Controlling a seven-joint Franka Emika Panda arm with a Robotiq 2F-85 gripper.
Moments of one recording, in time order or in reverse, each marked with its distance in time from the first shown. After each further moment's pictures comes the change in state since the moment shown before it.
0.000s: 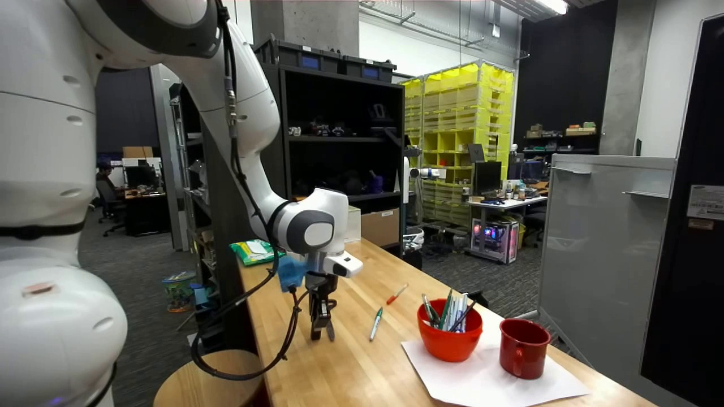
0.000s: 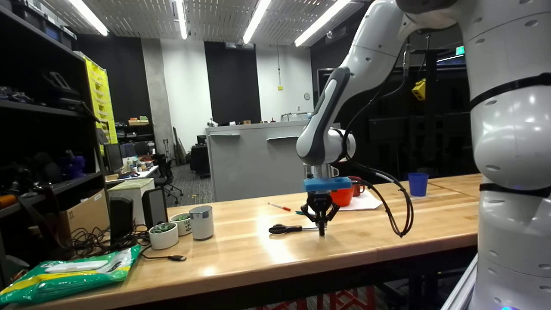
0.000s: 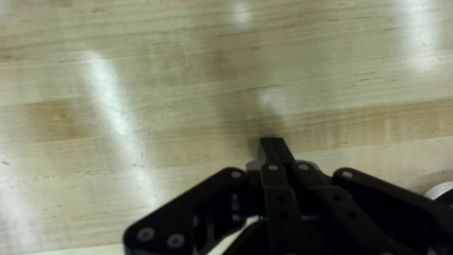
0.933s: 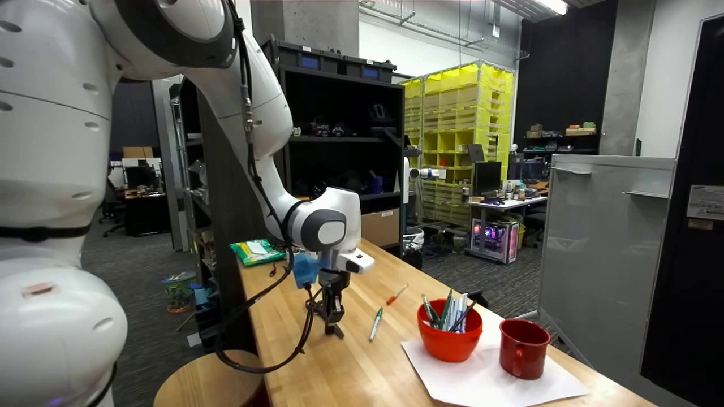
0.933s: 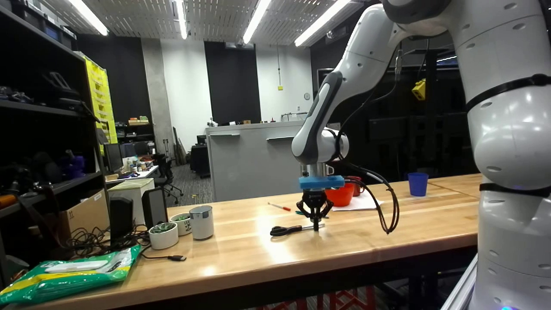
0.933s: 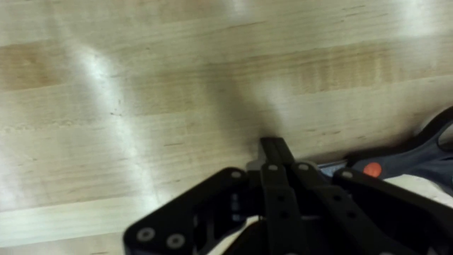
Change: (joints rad) arm 0.000 0.066 -0.027 0.095 -0.002 -0.003 -0.004
